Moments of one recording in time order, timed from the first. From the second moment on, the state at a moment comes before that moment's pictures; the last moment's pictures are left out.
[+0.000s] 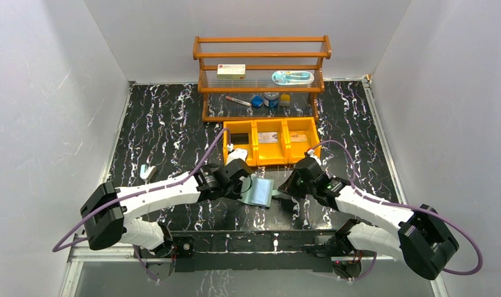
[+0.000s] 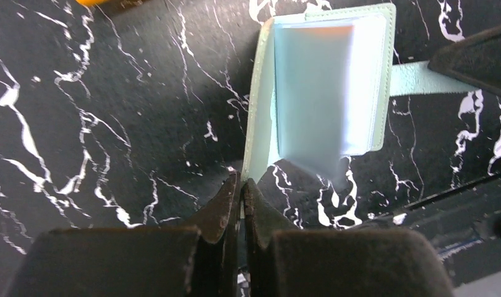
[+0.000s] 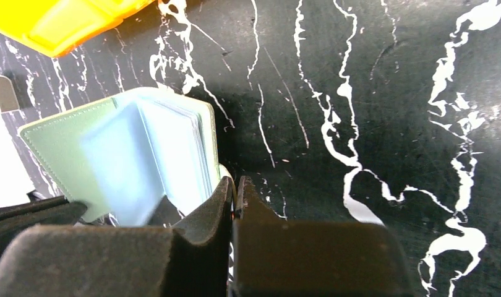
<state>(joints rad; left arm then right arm) -1.06 1.34 0.89 -0.60 -0.33 -0.67 0.75 1.07 0.44 -0.19 0.01 1.06</state>
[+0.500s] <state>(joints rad) -1.06 1.30 0.70 -0.53 -0.25 -0.87 0.73 1.13 0.56 -0.33 0.01 0.94</state>
